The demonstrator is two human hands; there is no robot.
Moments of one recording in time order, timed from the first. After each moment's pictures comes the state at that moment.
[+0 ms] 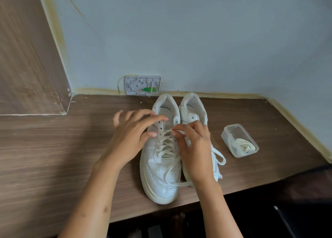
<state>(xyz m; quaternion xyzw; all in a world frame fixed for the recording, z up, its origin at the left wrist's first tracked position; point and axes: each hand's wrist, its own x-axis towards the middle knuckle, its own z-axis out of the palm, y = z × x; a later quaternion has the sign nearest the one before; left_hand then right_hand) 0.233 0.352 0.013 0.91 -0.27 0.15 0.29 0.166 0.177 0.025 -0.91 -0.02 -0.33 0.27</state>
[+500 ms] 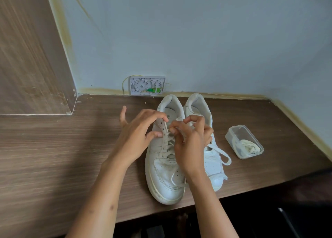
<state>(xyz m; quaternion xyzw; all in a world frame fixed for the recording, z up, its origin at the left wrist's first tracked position) 0.238 0.351 0.008 0.87 -0.27 0.15 0.38 0.184 0.206 0.020 -0.91 0.09 -0.31 0.27</state>
